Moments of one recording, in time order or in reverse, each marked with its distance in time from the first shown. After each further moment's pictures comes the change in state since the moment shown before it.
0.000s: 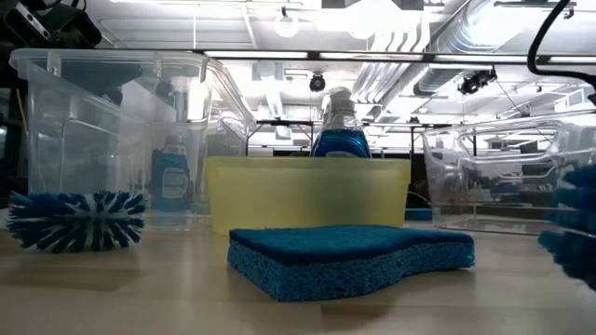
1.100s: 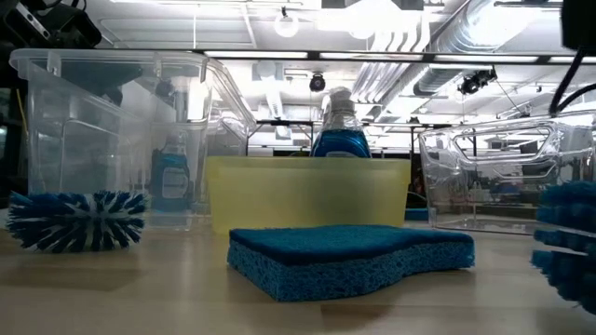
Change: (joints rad) left arm 0.000 0.000 0.000 0.000 0.000 0.000; right arm -0.070 0.184 0.063 -0.329 -0.220 -0.053
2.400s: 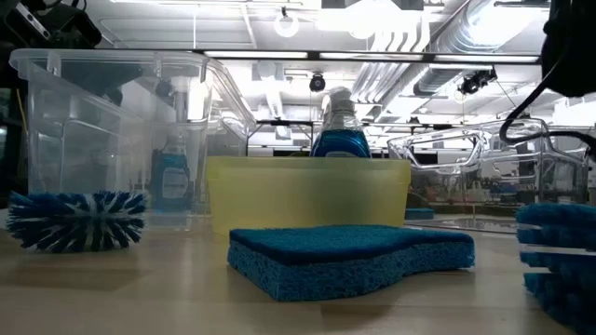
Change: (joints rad) left arm 0.000 0.000 0.000 0.000 0.000 0.000; right arm -0.038 0.014 -0.188 0.427 0.137 -0.070
